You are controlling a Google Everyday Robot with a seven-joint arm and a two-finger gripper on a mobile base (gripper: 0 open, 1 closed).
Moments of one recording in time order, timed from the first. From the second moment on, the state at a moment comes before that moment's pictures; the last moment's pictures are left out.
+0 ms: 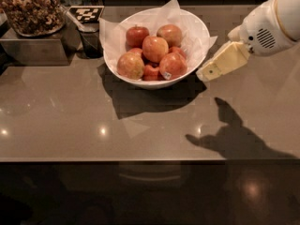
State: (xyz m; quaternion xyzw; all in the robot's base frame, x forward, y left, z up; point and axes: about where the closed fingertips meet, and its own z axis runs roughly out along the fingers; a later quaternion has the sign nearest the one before) arm 0.524 -0.166 0.977 -0.42 0.83 0.09 0.35
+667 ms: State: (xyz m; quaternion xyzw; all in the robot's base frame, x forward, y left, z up) arm 0.521 -0.143 0.971 -0.42 0.82 0.12 0.36
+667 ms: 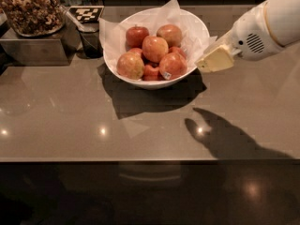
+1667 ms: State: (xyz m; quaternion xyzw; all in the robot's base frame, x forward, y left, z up) arm 0.537 -0.047 0.971 -0.48 0.77 0.18 0.38
